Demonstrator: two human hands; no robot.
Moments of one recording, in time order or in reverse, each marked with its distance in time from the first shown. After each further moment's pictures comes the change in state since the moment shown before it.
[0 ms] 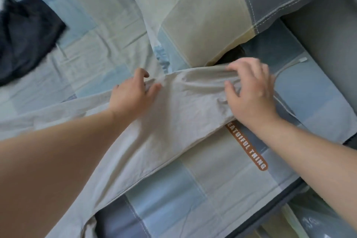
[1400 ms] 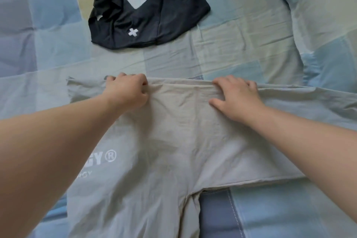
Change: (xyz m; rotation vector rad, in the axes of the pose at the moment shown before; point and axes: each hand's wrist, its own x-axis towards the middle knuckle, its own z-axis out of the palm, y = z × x) left_hand -0.078 -0.308 -0.101 0.282 -0.089 -0.317; right_hand 0.015 -0.267 0.188 -0.227 -0.638 -0.277
